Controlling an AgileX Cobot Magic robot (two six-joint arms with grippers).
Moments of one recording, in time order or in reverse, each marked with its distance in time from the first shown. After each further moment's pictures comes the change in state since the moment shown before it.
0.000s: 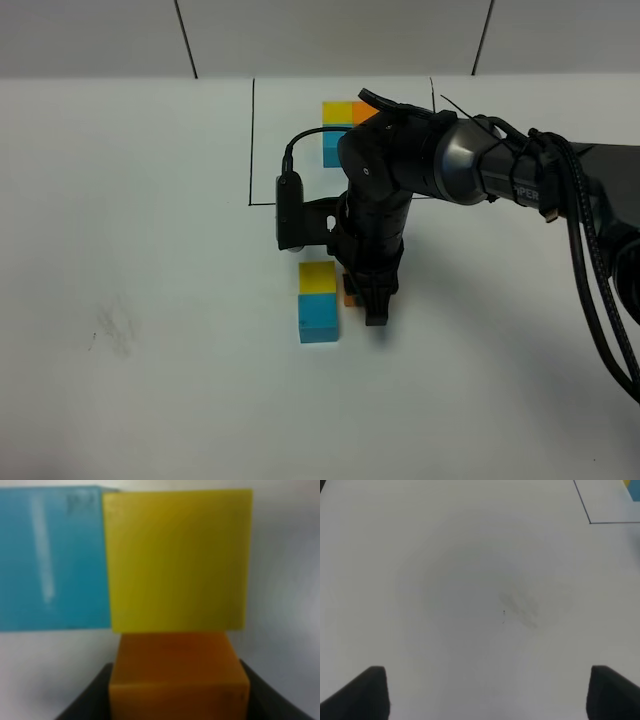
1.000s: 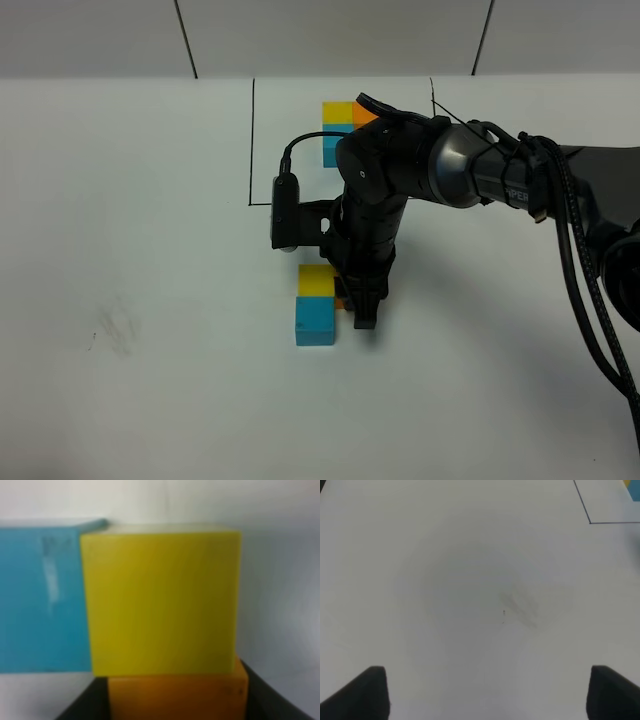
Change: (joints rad) left arm 0.000 0.000 0.000 0.000 0.000 0.000; right arm 0.000 0.021 -0.007 0.053 -0.024 0.010
